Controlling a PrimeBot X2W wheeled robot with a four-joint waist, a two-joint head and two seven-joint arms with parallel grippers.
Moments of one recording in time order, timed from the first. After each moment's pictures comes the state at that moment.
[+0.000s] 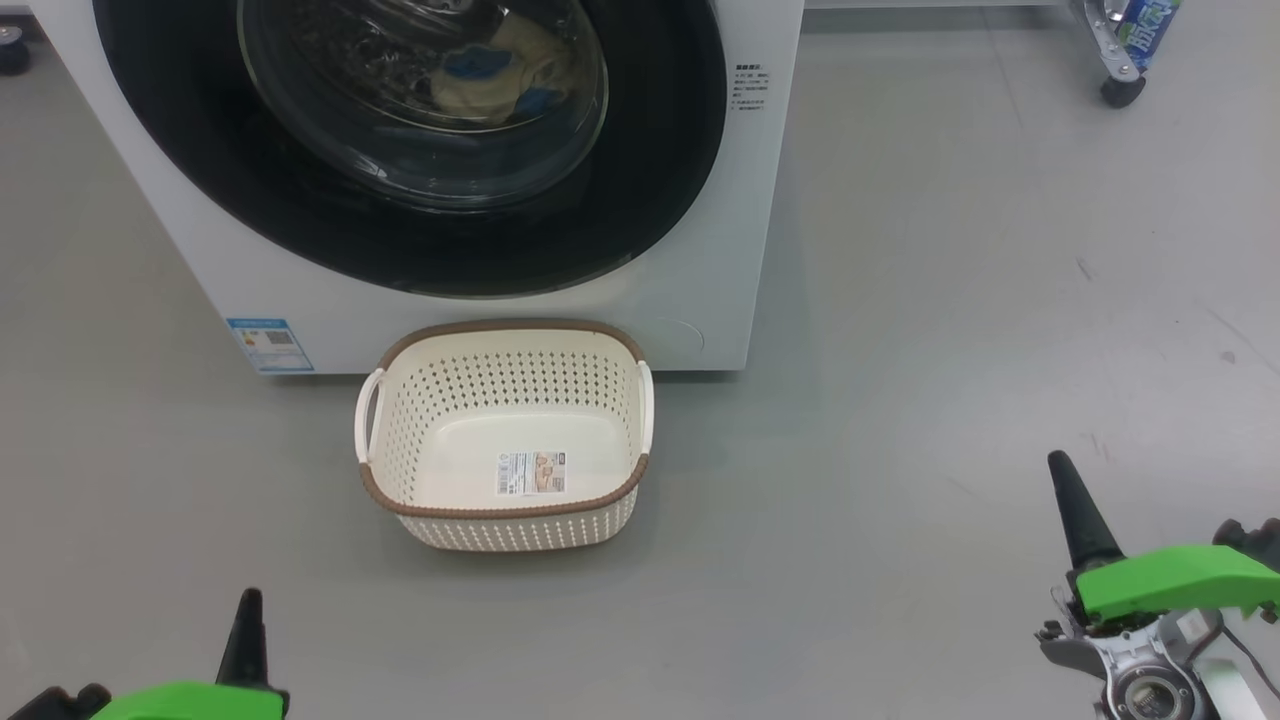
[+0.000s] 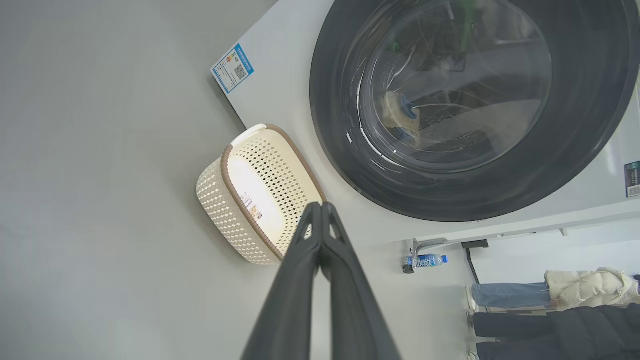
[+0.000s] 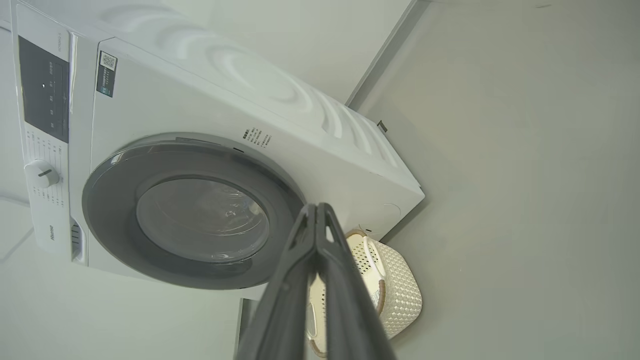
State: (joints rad) left arm 0.03 0.06 0.06 0.22 -1.09 -0.08 -0.02; right arm -0.05 -0.09 0.01 0.27 1.15 0.13 -0.05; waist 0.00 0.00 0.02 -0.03
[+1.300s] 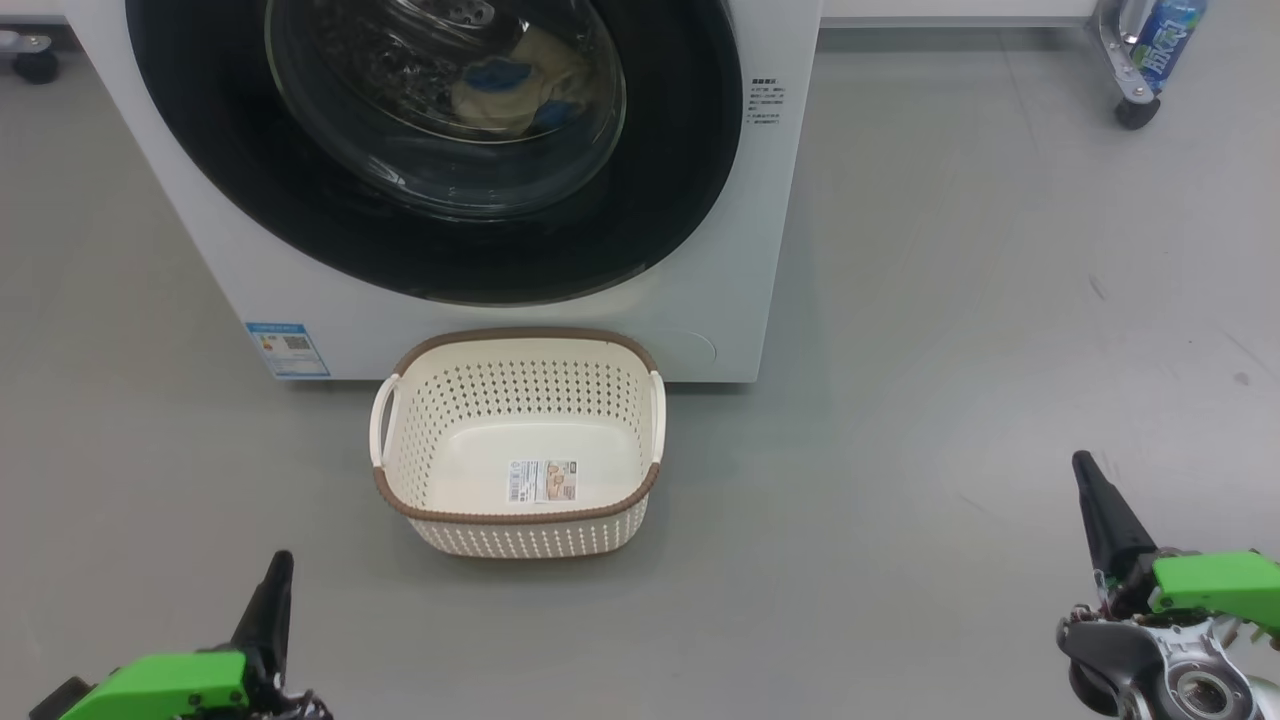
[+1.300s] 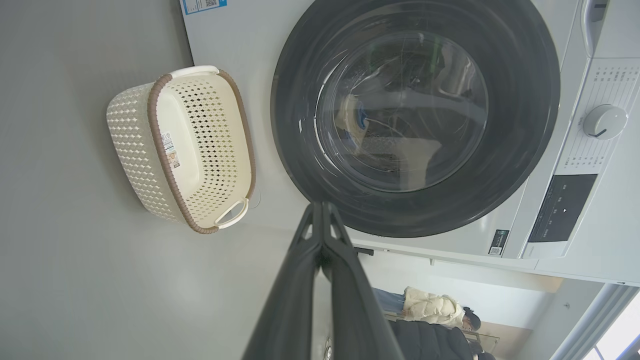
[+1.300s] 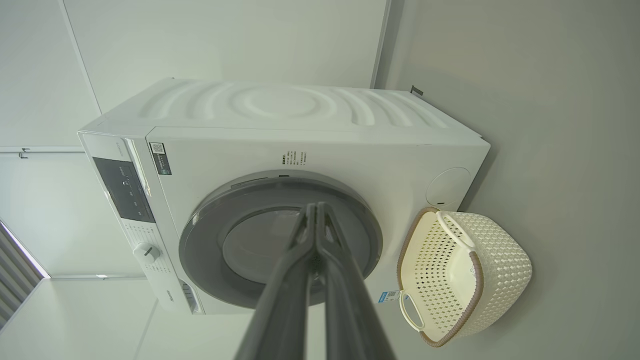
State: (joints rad) left arm -0.05 0.04 0.08 0.26 -1.53 -0.12 0.09; right arm -0.05 -0.06 -0.09 0.27 1.56 0.13 0.07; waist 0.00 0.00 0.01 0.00
